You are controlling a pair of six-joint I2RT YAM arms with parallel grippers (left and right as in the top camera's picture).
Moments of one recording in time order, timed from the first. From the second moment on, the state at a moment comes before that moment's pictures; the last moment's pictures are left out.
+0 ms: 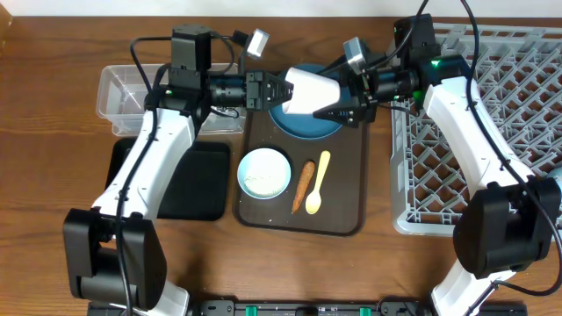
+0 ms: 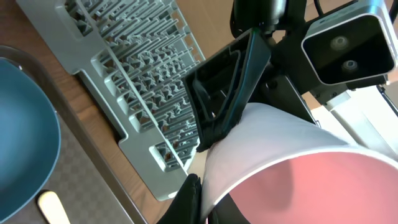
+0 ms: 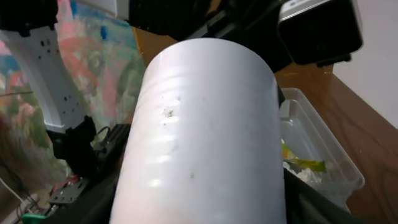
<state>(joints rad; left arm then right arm) -0.16 1.70 1.34 -0.26 1.27 -0.44 0.20 1.89 1.63 -0.79 -1.48 -0.91</state>
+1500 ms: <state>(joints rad) -0.16 1.52 1.34 -0.88 -0.04 -0.38 -0.39 1.64 1.79 -1.37 0.05 0.10</state>
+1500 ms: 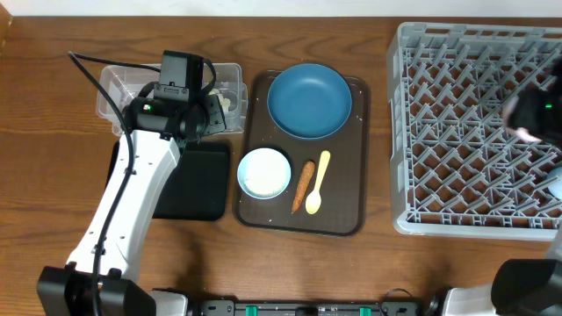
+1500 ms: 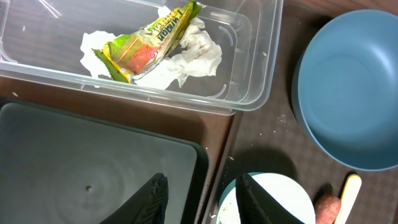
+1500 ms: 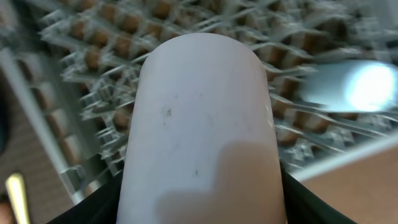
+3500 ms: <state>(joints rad) -0.16 1.52 1.34 -0.90 -0.05 -0.38 -0.49 1.87 1.98 -1.38 -0.24 -0.04</state>
